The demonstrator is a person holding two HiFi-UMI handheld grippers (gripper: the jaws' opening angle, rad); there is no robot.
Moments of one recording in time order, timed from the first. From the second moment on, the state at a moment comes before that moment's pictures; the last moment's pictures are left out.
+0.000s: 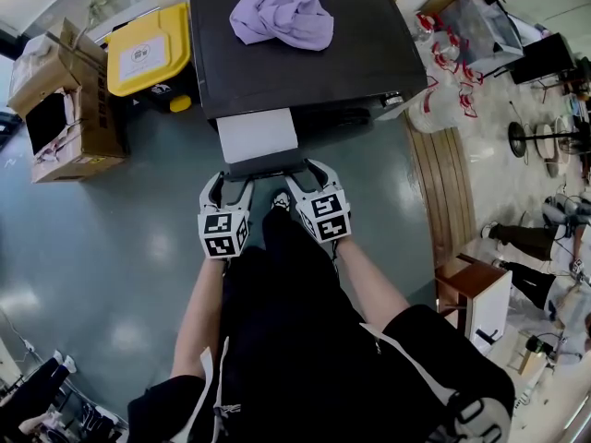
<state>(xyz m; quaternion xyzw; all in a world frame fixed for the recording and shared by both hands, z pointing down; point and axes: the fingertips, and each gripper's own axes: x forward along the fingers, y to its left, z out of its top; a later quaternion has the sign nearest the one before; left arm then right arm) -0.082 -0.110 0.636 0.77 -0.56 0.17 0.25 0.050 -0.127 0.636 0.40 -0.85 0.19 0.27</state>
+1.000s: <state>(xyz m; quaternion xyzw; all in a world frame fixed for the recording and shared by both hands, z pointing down) -0.077 -0.084 0.637 0.77 -0.56 0.17 0.25 0.055 -0.101 0.636 0.41 -0.85 0.18 0.27</state>
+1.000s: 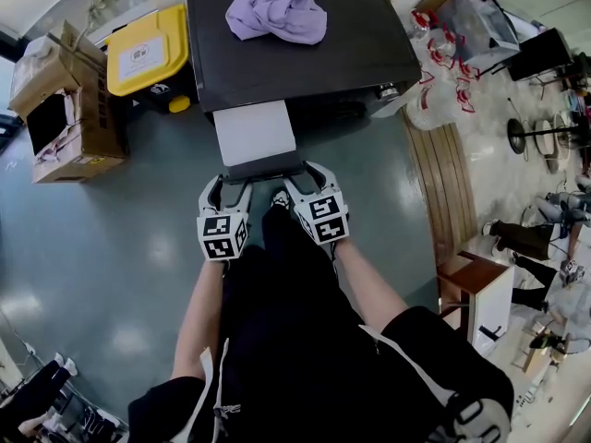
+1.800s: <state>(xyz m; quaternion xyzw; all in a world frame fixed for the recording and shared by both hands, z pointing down) -0.075 -0.066 0.637 0.77 -0.56 0.16 0.25 0.058 -0.082 0.642 0.42 -0.84 0.19 0.27</state>
